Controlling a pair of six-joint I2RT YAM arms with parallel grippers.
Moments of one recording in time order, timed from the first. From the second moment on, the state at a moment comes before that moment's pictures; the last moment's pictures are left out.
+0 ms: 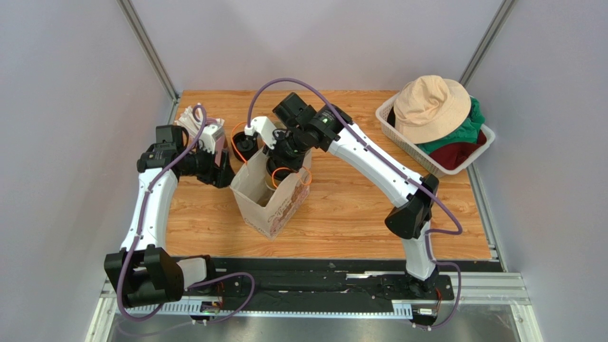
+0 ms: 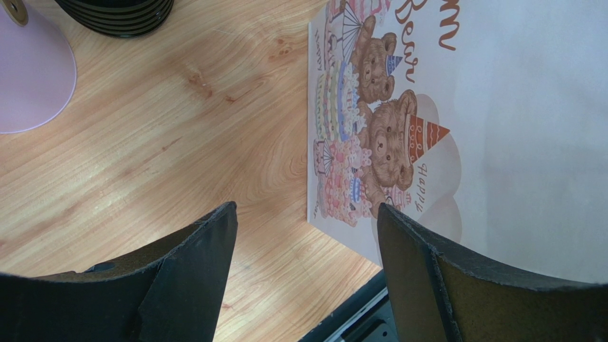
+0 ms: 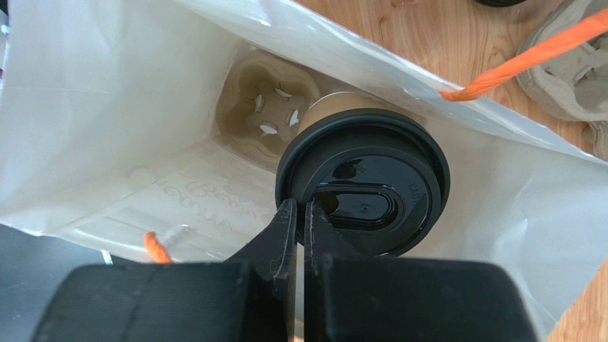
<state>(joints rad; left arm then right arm) 0.14 1.20 1.09 -0.92 0.71 0.39 0.90 2.01 2.27 -1.23 -0.34 -0.34</state>
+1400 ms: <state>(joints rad) 0.14 1.19 1.08 -0.92 0.71 0.40 0.81 2.04 2.34 -1.13 -0.56 -0.04</state>
